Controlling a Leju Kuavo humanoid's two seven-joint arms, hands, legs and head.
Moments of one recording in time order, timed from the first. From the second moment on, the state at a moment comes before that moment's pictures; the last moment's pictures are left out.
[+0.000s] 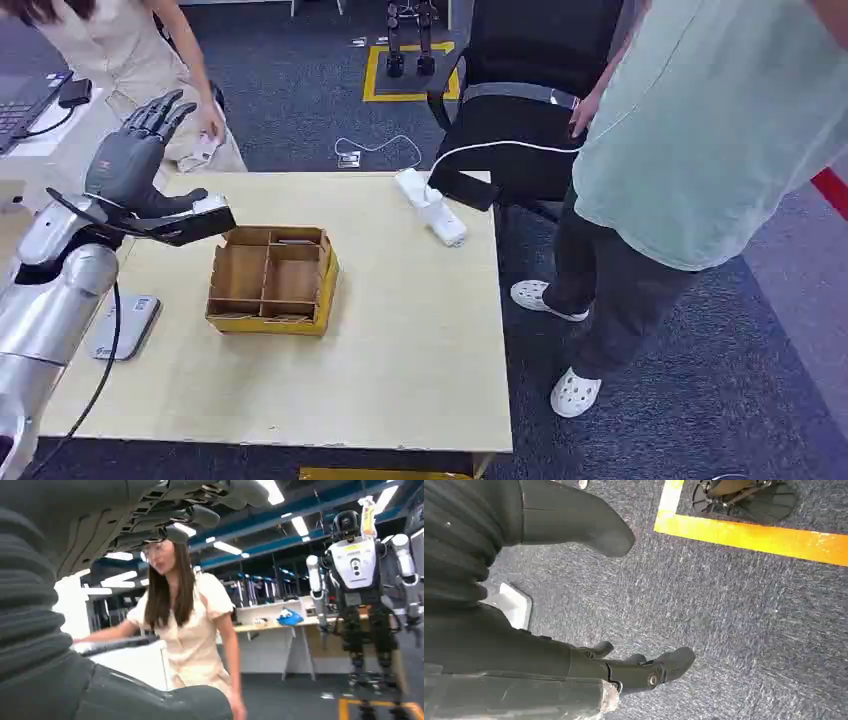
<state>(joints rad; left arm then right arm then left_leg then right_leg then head) -0.68 0.52 -0.36 -1.21 -0.78 0.06 -0.25 -0.06 0.09 -0.25 -0.20 0.78 -0.22 -0.05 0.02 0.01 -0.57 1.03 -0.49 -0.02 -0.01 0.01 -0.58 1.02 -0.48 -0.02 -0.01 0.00</state>
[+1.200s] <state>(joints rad) -0.72 0.49 -0.38 -0.85 -1.19 0.44 0.05 -0.05 0.11 -0.26 -0.20 0.83 -0.23 -0.05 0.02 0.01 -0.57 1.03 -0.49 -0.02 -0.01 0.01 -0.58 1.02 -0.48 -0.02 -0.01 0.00</state>
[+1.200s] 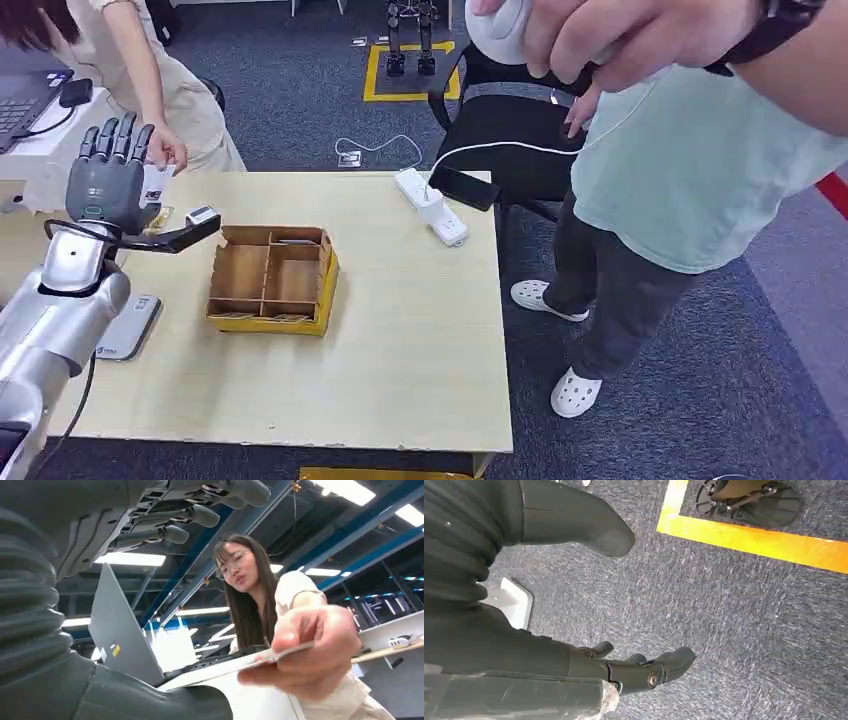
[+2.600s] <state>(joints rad) -0.70 0.44 -0.32 -0.78 -1.22 0.45 0.00 -0.05 0.11 -0.28 -0.20 0.84 -0.25 -0.04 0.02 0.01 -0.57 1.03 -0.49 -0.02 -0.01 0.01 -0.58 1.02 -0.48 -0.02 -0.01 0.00</state>
